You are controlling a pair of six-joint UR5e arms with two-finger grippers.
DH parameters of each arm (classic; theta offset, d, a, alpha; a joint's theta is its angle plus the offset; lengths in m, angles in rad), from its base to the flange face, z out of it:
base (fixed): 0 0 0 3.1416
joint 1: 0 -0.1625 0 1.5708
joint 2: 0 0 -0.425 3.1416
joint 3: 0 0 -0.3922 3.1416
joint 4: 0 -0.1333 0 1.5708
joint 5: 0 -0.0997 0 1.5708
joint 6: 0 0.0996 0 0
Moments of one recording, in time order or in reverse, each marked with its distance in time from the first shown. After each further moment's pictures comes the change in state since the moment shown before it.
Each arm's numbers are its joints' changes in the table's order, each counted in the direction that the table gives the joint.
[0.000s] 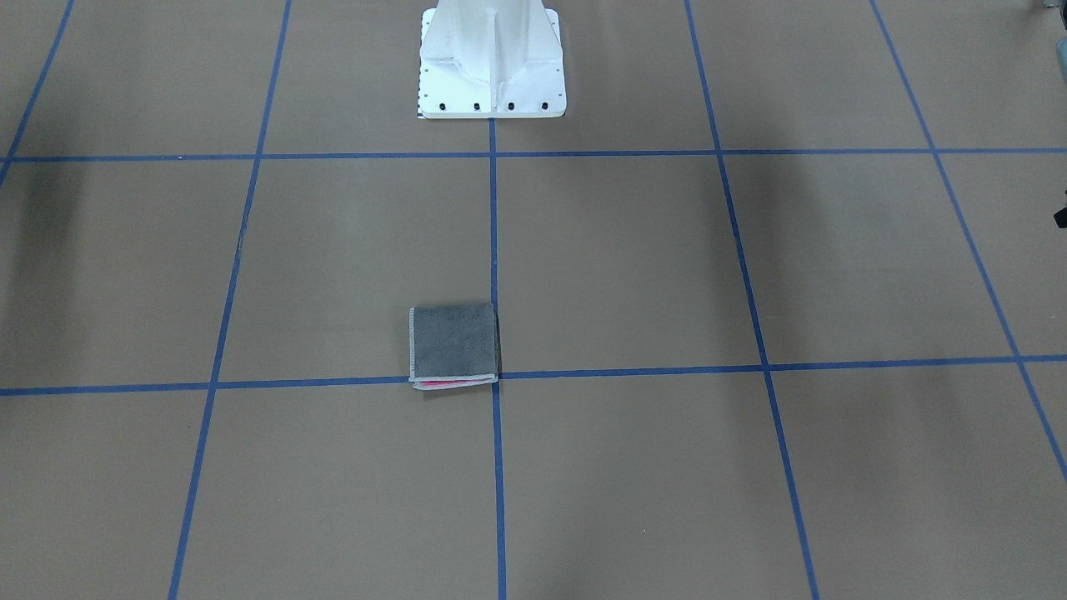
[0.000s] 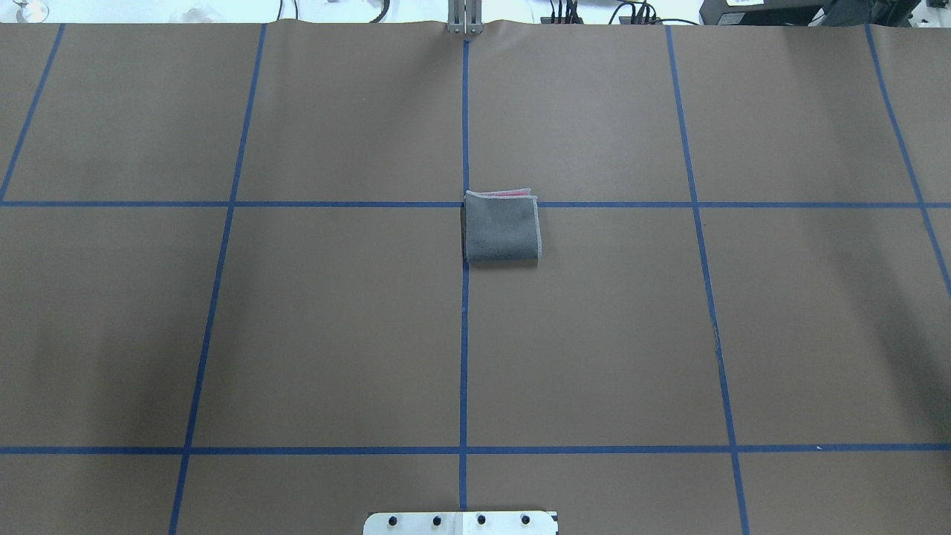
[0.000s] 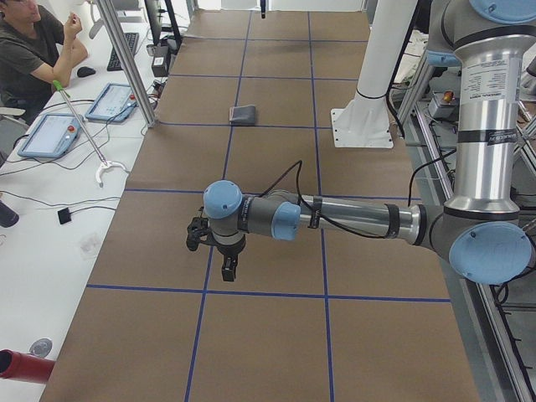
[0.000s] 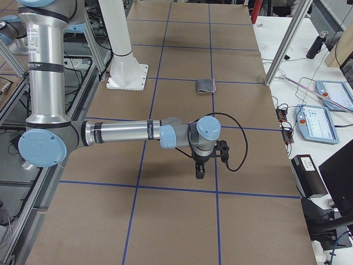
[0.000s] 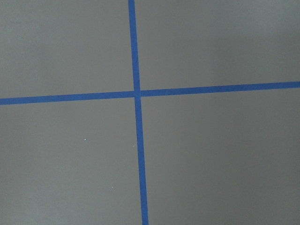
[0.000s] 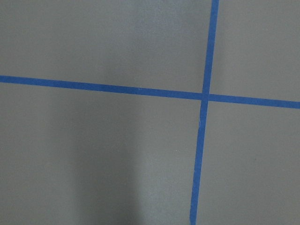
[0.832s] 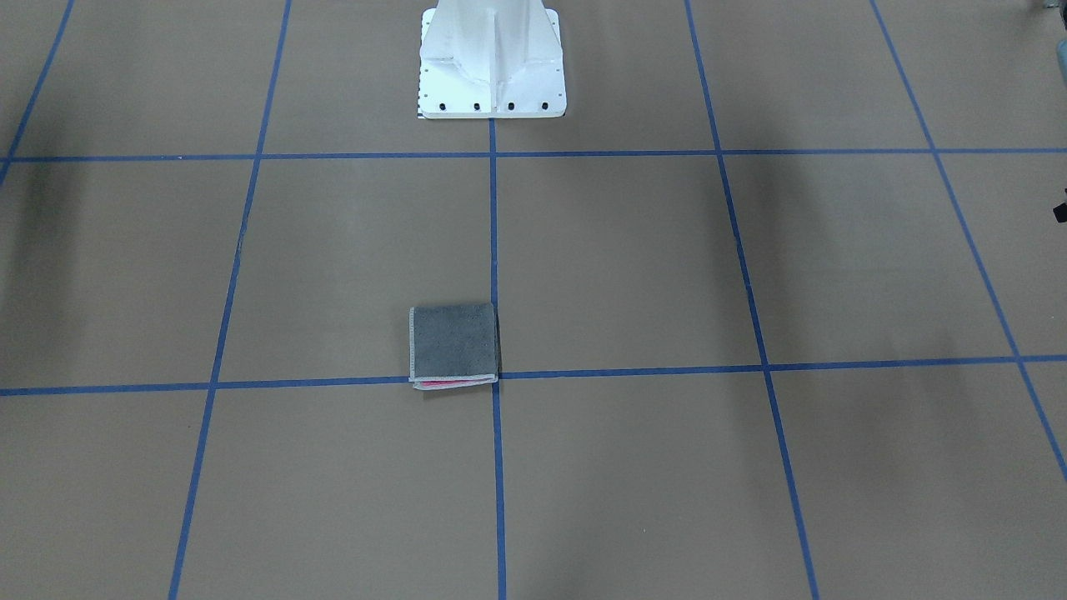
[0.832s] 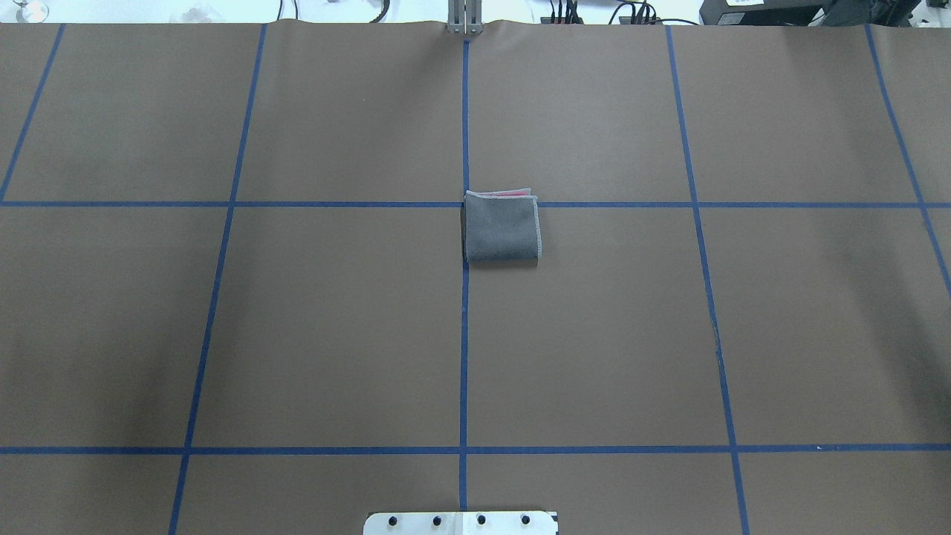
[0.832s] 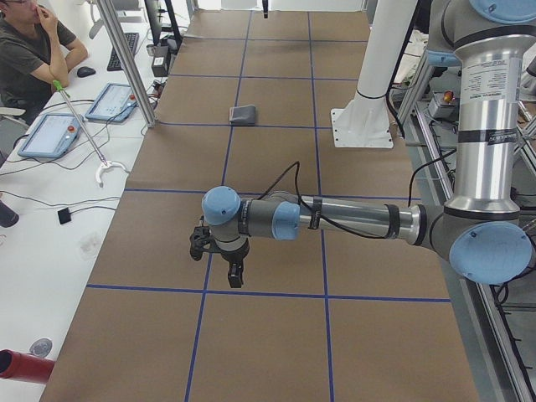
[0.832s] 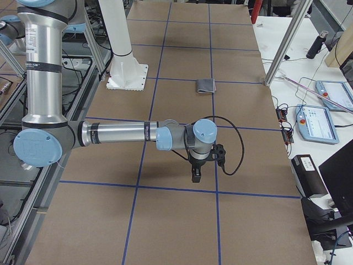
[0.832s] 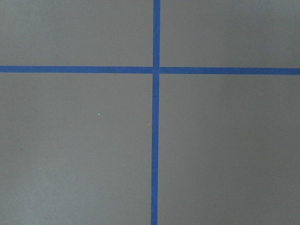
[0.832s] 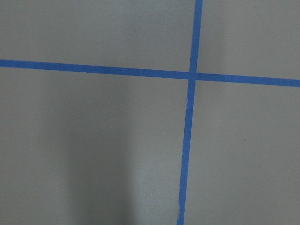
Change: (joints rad) left arm -0.002 0.004 0.007 -0.096 -0.003 0.002; right arm -0.002 0.029 0.012 0.010 0.025 -0.009
